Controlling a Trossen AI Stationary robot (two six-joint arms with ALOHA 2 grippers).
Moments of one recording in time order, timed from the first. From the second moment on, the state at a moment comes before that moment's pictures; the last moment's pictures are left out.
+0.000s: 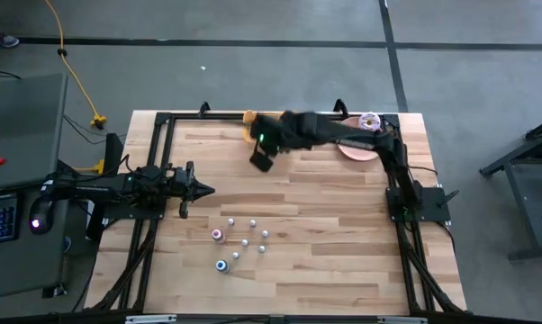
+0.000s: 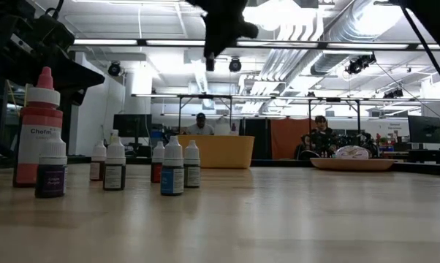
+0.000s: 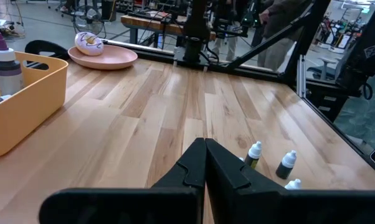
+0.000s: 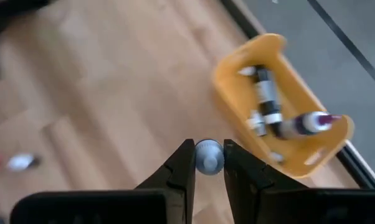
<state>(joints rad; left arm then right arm) -0.01 0.14 0.02 0.00 -0.01 -0.16 -0.13 2.09 2.26 -1.18 0.32 0.37</state>
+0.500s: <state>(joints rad) -0.01 0.14 0.02 0.00 -0.01 -0.16 -0.36 2.09 2.03 -0.82 0.14 0.53</state>
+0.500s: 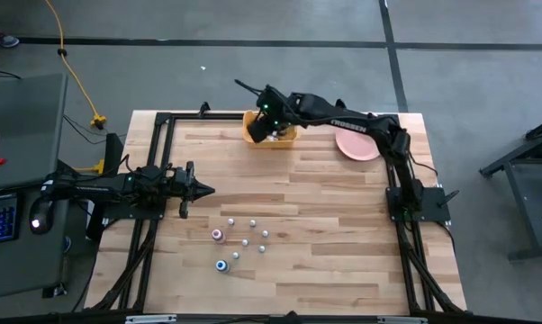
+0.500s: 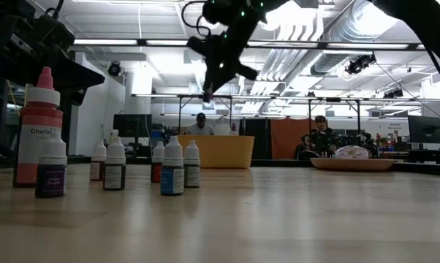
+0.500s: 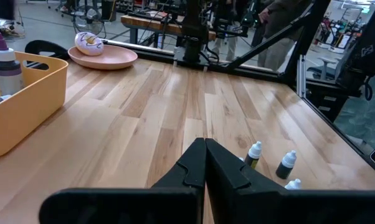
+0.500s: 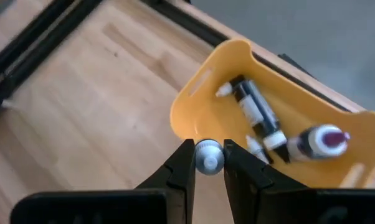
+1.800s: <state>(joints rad) -0.01 0.14 0.02 0.00 -0.01 -0.16 -0.41 2.43 2.19 -0.74 0.15 0.66</state>
